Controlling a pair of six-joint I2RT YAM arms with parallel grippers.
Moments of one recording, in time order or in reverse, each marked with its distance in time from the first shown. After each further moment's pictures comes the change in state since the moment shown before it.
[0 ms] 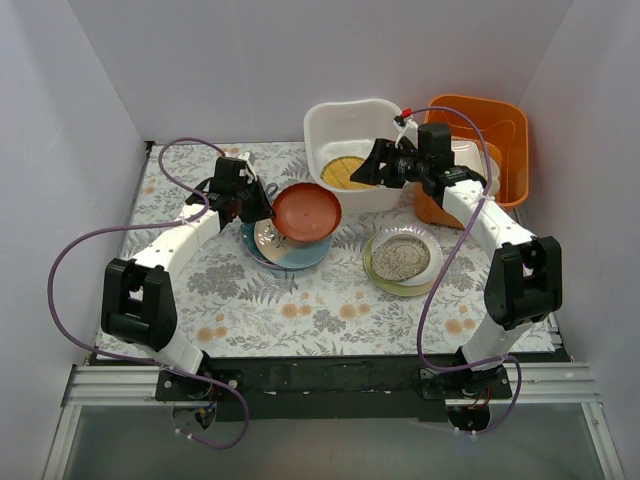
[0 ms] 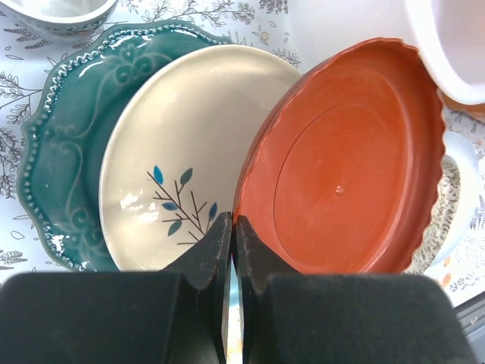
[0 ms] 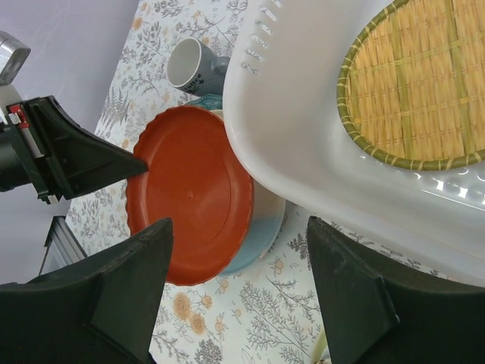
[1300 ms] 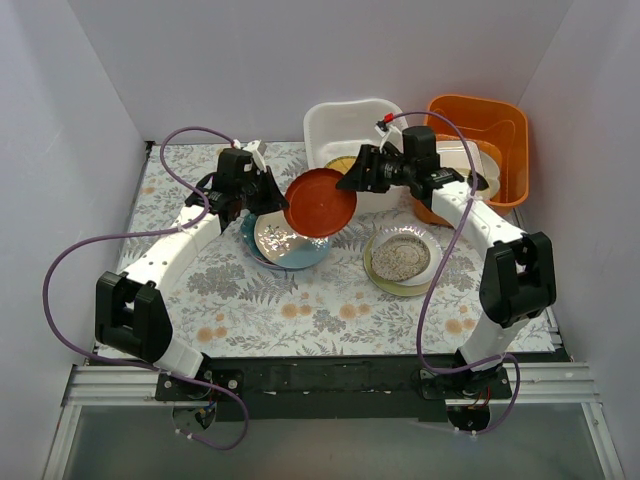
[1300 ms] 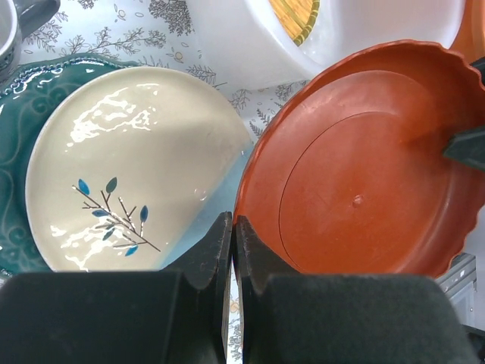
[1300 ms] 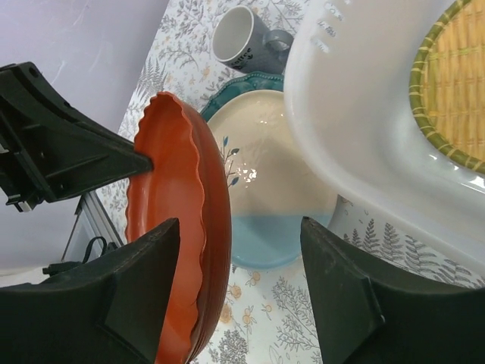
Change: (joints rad) left arm -0.072 -0.075 0.059 -0.006 0.041 0.000; right arm 0.065 0.024 0.001 0.032 -0.070 0.035
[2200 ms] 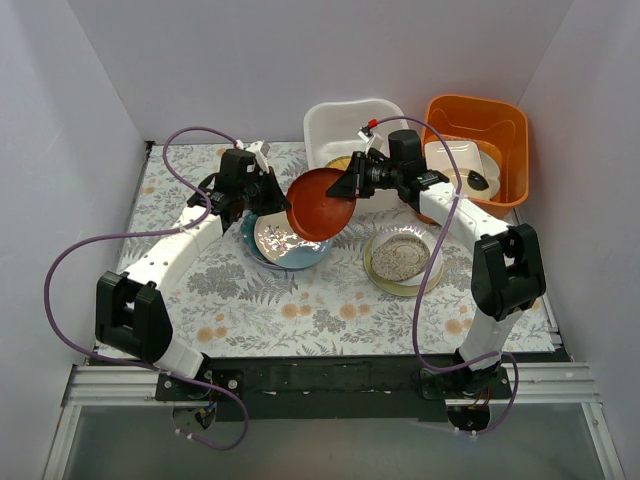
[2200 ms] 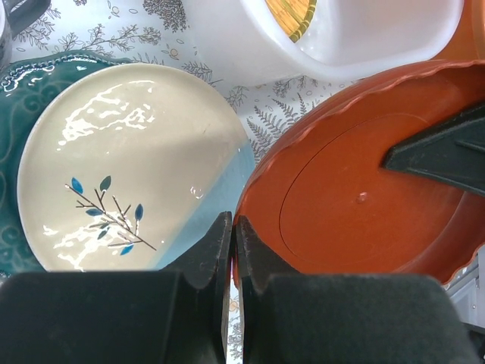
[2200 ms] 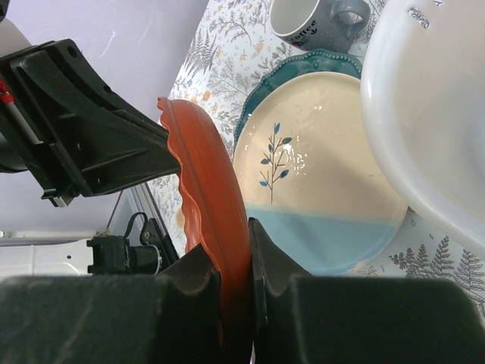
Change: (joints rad) left arm -0.018 0.000 0.002 0.001 -0.008 -0.003; right arm 0.058 0.068 0.005 0.087 -0.125 0.092
